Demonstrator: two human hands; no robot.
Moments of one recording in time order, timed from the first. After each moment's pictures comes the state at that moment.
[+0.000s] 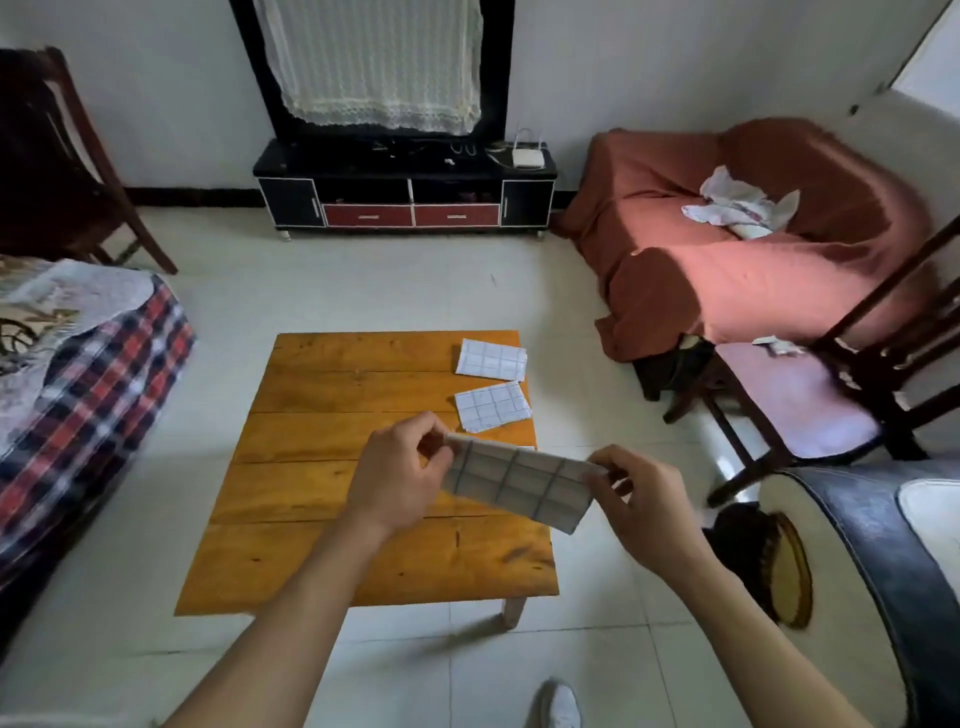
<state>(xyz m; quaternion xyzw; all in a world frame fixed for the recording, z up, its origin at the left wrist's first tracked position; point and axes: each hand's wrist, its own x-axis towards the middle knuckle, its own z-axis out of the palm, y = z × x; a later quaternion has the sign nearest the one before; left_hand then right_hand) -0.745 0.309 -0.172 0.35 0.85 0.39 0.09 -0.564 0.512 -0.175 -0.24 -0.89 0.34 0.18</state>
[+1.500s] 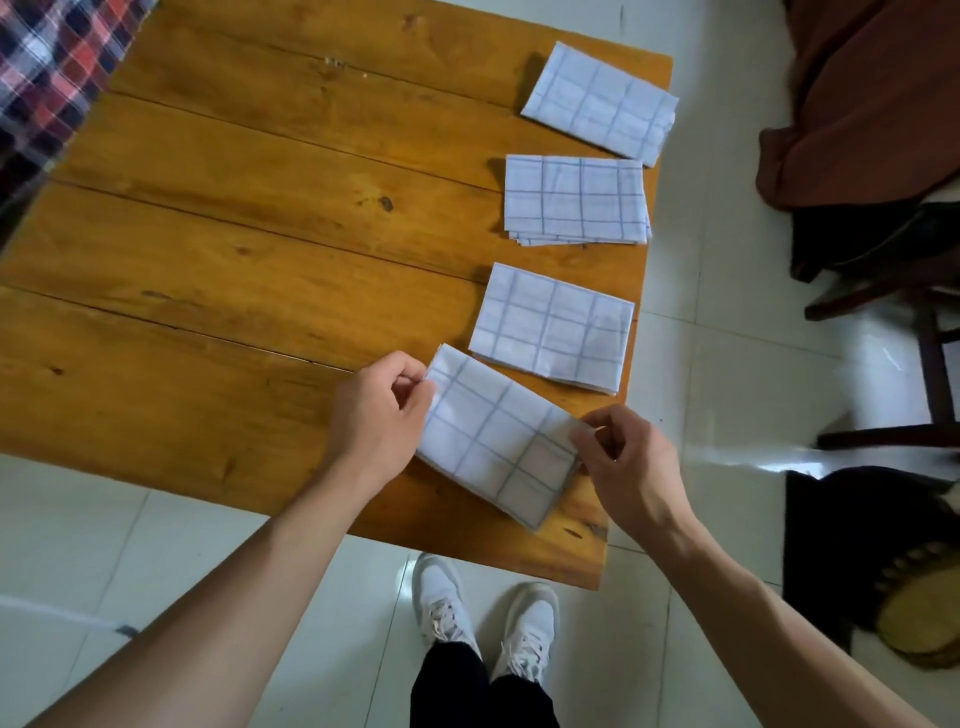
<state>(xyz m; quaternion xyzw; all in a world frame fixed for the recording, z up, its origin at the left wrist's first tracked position) -0.790 0.374 -0.566 0.06 0.91 0.39 0.16 -0.670 0.584 -0.565 -0.34 -0.82 0.46 -0.06</state>
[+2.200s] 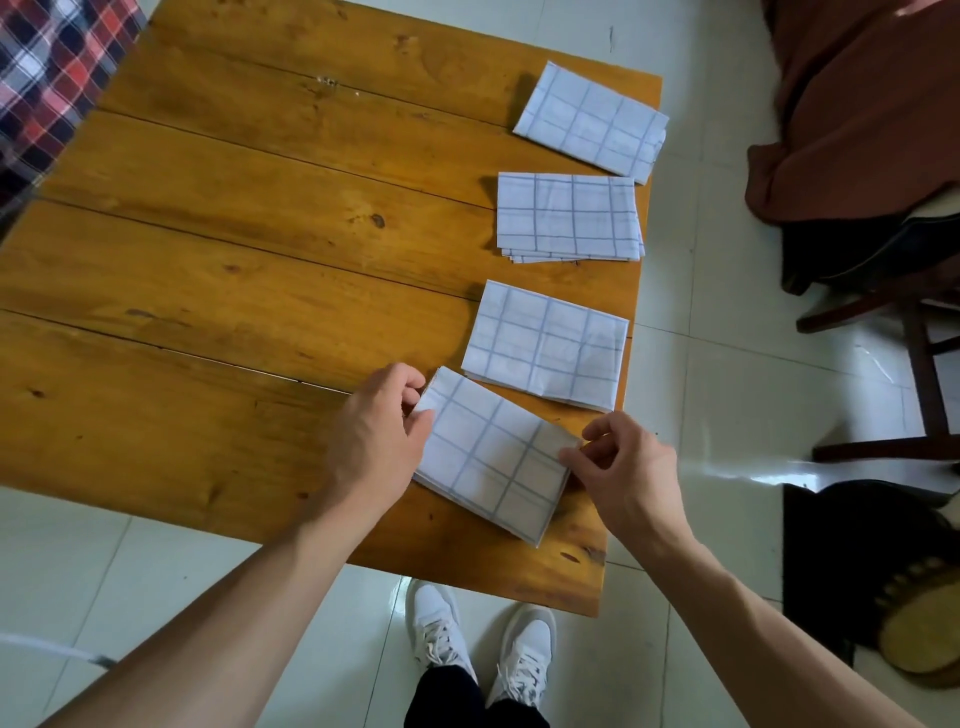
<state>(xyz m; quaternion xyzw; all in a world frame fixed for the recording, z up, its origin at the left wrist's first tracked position) -0.792 0.377 -0.599 0.12 0.94 0.30 0.10 -0.679 0.593 -0.580 -0.35 -0.84 0.40 -0.06</state>
